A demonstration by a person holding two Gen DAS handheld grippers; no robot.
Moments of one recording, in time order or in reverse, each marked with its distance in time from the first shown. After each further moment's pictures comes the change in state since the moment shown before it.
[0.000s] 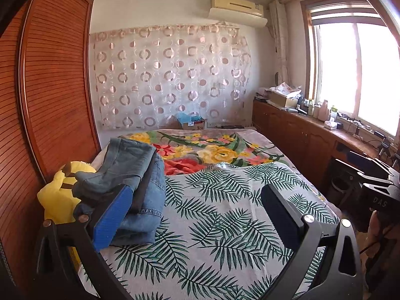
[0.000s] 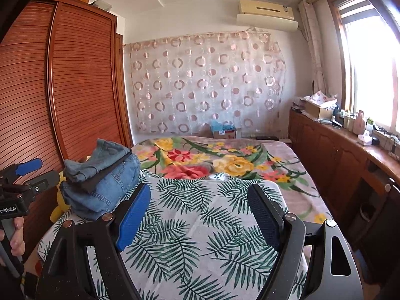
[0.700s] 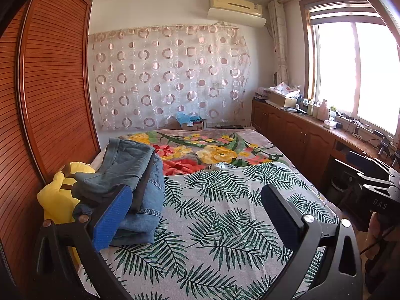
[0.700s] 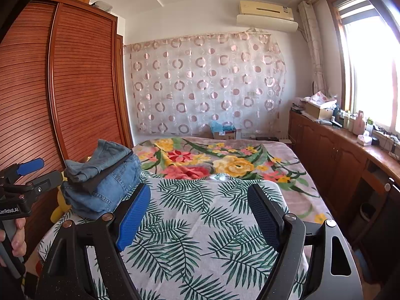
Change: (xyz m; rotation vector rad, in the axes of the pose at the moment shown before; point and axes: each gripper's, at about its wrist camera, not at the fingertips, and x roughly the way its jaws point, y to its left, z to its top) left arm 0.000 -0.001 0.000 0.000 0.000 0.000; right arm -0.005 -0.005 -0.006 -0.004 -0.006 0.002
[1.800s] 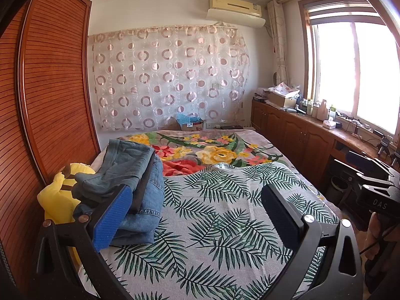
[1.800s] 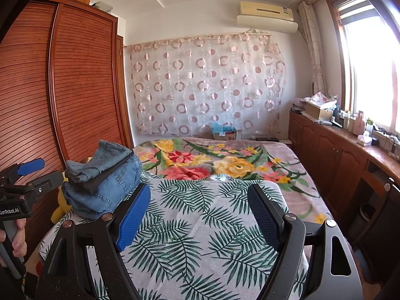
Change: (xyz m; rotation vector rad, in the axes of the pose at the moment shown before) left arm 0.000 -0.001 0.000 0.001 0.000 0.000; right arm -0.002 -0.001 -0.002 -0.002 -0.002 0.003
